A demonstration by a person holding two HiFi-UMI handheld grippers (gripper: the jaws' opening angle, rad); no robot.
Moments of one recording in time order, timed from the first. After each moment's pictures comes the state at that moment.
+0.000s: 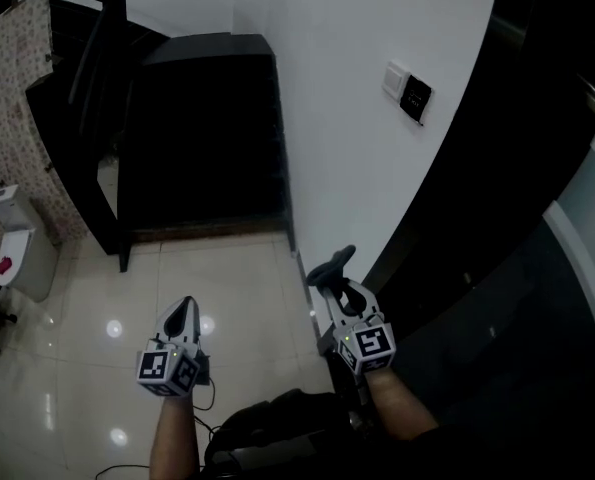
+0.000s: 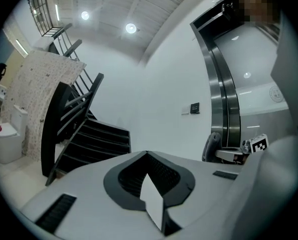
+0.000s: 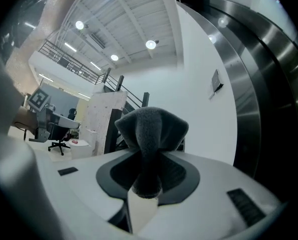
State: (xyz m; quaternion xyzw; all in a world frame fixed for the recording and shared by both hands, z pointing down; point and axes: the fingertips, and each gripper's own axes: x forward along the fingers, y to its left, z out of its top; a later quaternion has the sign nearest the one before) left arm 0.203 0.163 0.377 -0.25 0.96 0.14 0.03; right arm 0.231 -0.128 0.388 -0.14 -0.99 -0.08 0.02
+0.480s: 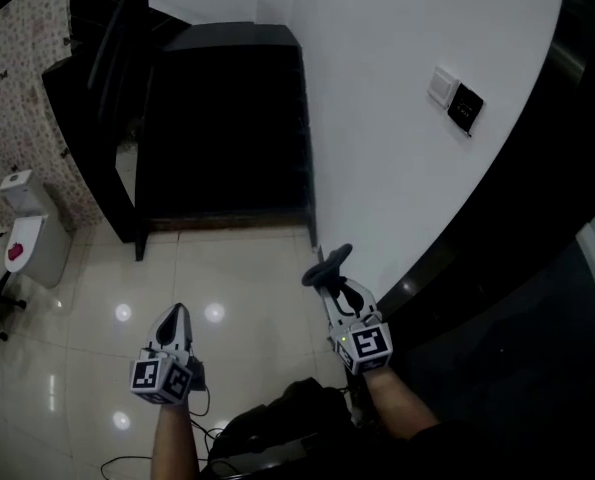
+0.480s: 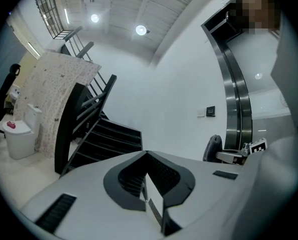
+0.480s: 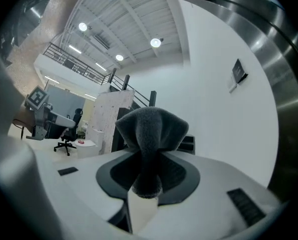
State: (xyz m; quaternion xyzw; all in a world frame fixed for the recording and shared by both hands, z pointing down) left arm 0.189 0.259 0.400 -0.19 0.97 0.16 0.01; right arm 0.185 -0.048 0.405 -0.18 -0.98 -0.08 0.03
